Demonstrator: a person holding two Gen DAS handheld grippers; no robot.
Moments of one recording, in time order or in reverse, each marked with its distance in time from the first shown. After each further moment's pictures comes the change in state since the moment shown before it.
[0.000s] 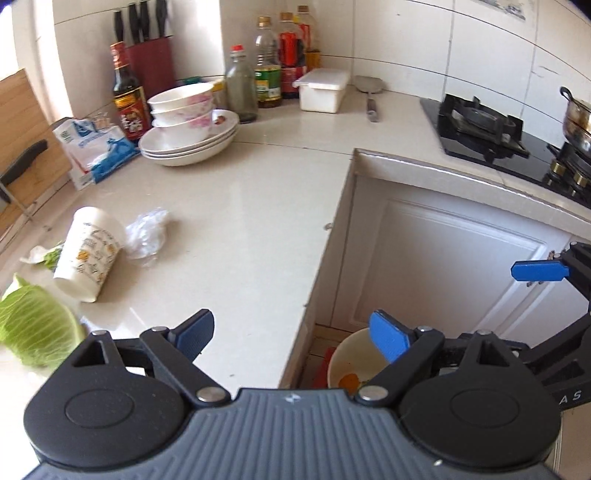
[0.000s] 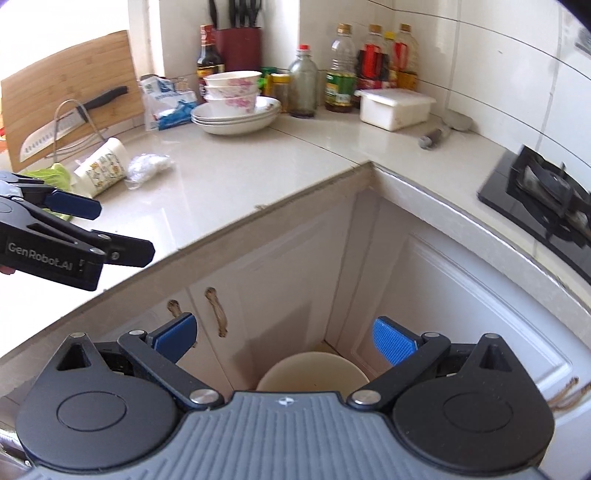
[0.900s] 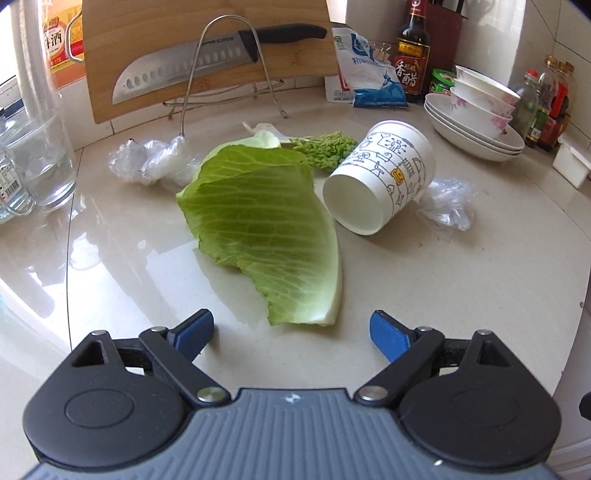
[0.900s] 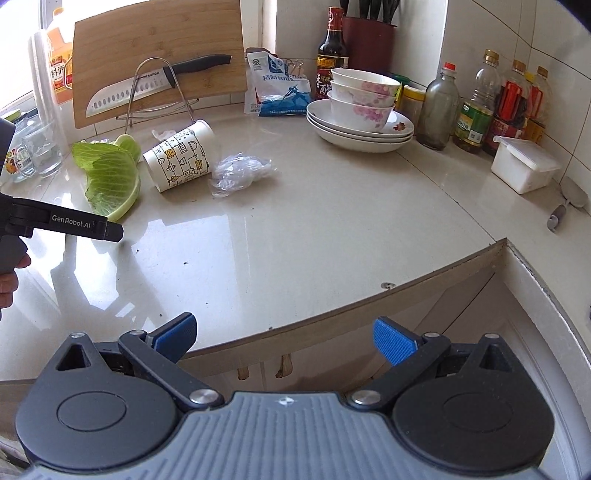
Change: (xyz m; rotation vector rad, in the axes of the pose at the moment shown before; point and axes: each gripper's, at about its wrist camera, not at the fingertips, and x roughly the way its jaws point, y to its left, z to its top) left arm 0.033 0.157 -0.050 -0.567 0.052 0.410; right arm 0.079 0.065 0.069 -0.255 0.053 0.203
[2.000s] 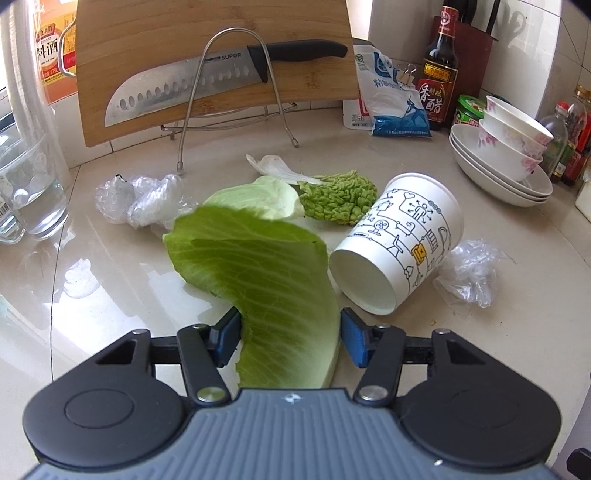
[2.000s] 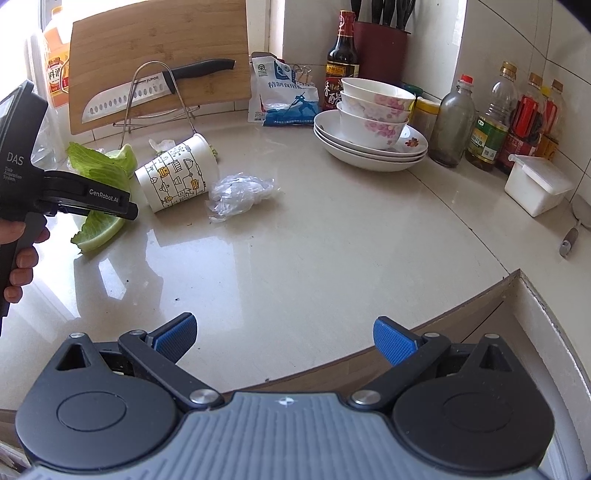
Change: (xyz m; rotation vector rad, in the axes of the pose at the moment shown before) left arm 0.026 -0.006 0.040 -0.060 -0.025 0.032; right arm 0.017 0.001 0.027 -0.025 -0.016 0.004
